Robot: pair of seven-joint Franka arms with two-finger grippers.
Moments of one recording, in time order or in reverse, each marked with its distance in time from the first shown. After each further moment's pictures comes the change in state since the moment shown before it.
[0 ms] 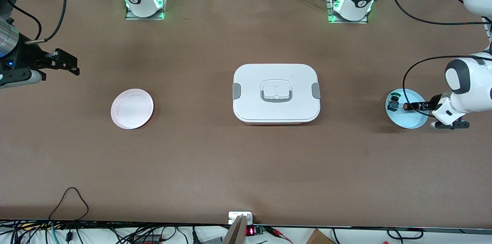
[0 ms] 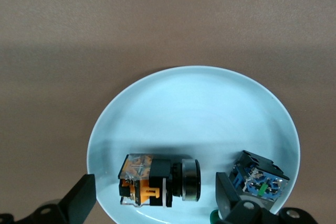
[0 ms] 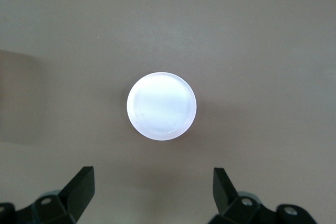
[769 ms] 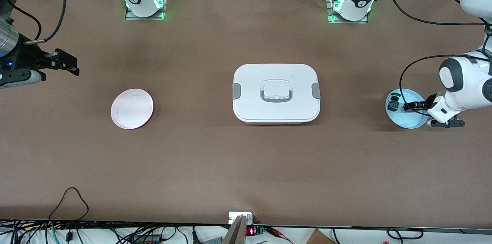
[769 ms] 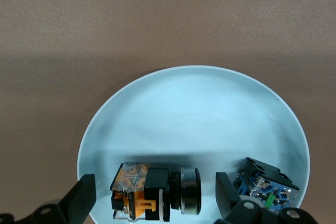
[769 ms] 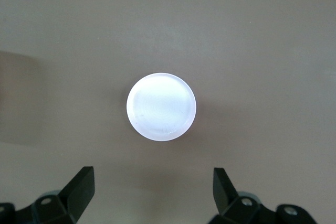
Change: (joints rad) left arm 0.002 0.000 0.000 -0.050 0.000 0.090 0.013; right arm -0.001 0.000 0.000 0.000 0.000 0.003 0.000
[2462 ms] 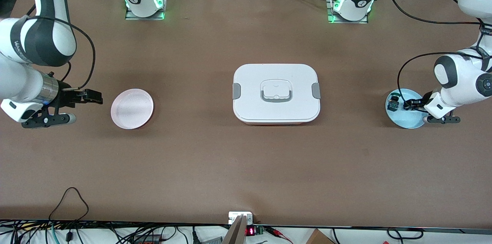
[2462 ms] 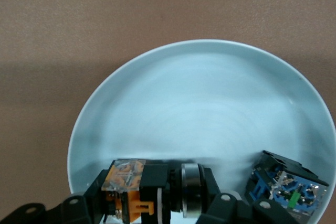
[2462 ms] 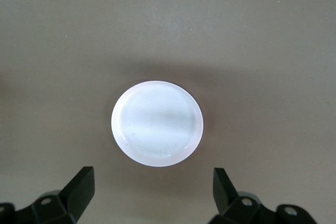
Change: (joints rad) left arm 0.021 -0.002 0.000 -0.070 0.000 0.090 0.041; right arm -0.033 0.243 -0.009 -0.028 0.081 0.154 -0.015
